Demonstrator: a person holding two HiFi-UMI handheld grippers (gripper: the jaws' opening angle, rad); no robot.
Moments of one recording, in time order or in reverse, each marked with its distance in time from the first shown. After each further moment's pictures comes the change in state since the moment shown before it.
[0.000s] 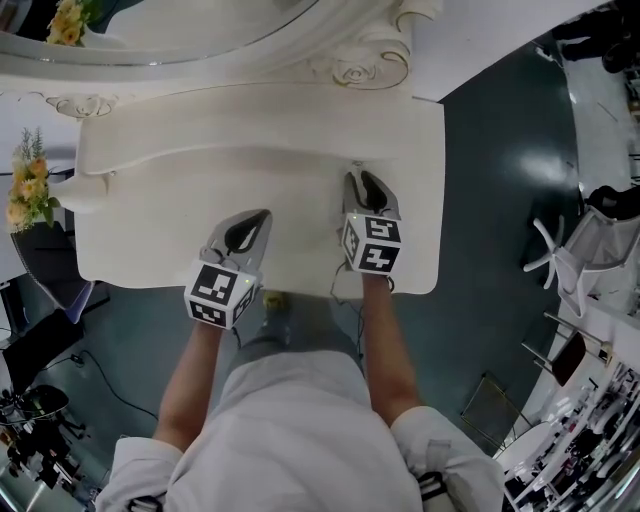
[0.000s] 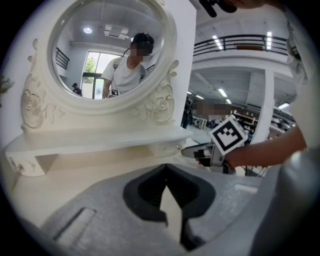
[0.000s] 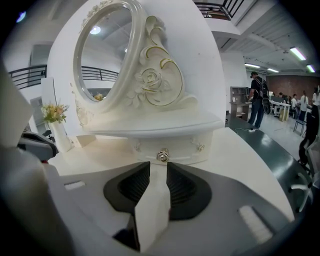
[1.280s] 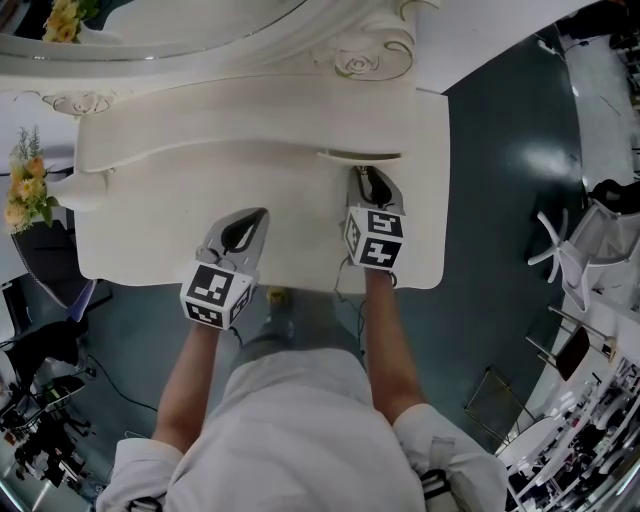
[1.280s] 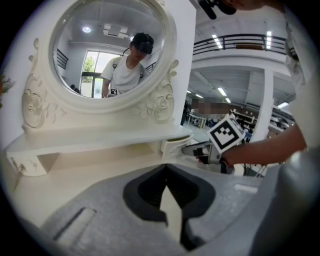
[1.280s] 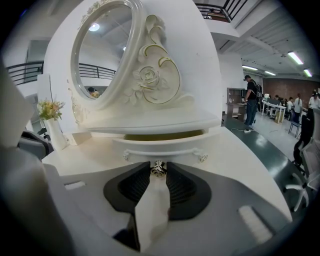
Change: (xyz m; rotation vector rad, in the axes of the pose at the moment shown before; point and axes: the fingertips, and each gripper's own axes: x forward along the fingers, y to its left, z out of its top) left arm -0.007 0.004 -0.007 0.004 0.011 -0.004; right arm 0.002 -0.005 -0.006 -0.006 0.011 -0.046
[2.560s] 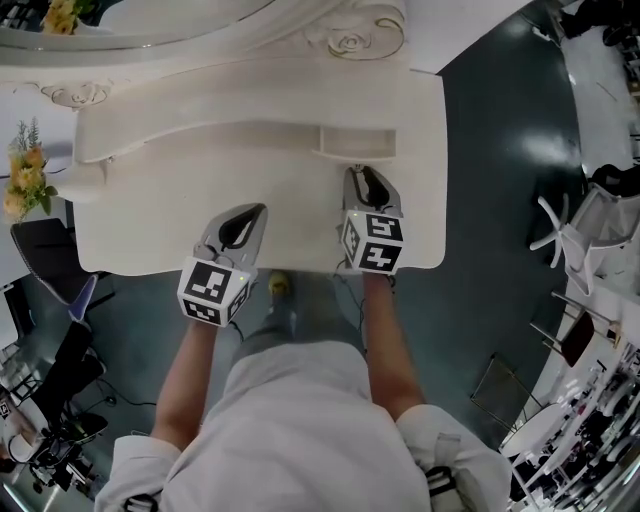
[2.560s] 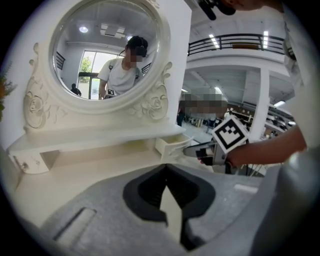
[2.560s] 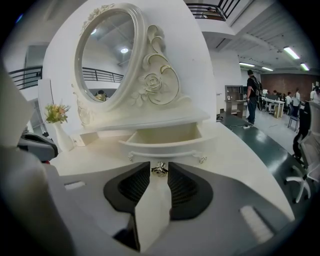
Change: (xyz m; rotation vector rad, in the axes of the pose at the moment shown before) left arm -0.022 -0.021 -0.010 0.023 0.005 -0.025; right arm -0.042 0.016 -0.021 0.043 -0.002 0.012
